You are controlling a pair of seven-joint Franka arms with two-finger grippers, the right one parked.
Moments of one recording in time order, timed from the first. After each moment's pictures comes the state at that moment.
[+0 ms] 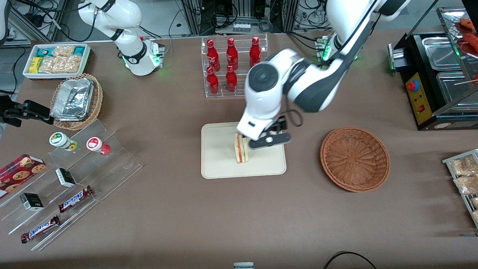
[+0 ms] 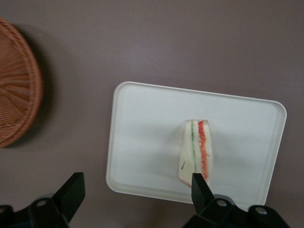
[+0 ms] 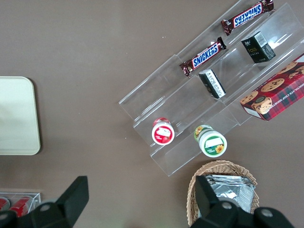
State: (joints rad) arm -0.42 0.47 -0.34 -1.35 0.21 1.75 -0.96
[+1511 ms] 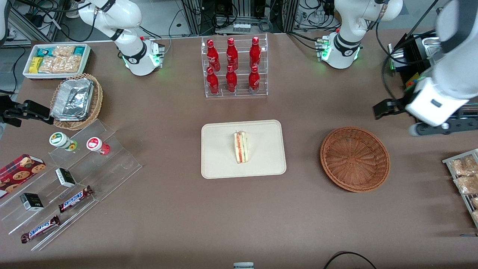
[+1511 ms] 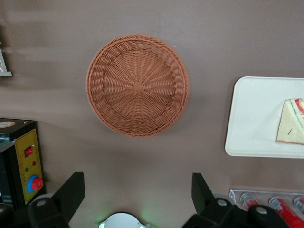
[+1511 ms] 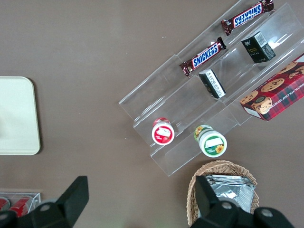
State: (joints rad) arm -0.35 0.16 0.25 -1.36 -0.04 1.37 -0.17
